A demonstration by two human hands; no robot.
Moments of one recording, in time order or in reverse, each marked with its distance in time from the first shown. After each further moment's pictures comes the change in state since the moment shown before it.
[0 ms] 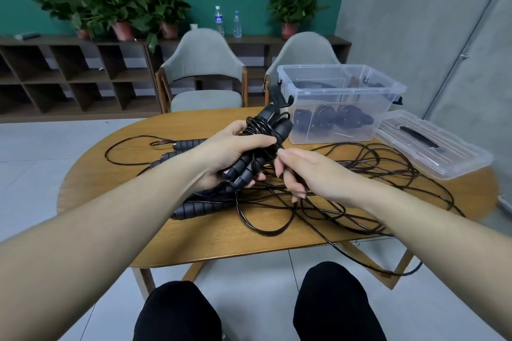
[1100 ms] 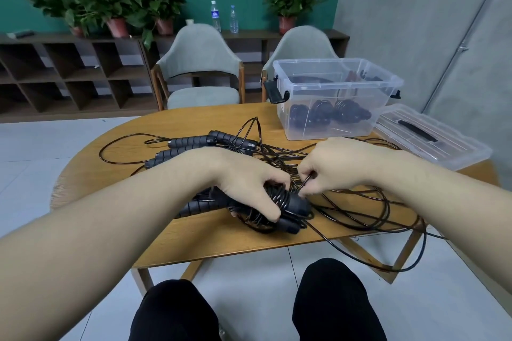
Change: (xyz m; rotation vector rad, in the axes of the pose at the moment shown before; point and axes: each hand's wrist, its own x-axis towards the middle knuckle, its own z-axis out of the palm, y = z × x) left_hand 0.002 0.012 0.031 1.178 -0.587 -0.108; right_hand 0.002 0.000 -0.050 -1.228 -0.217 -0.031
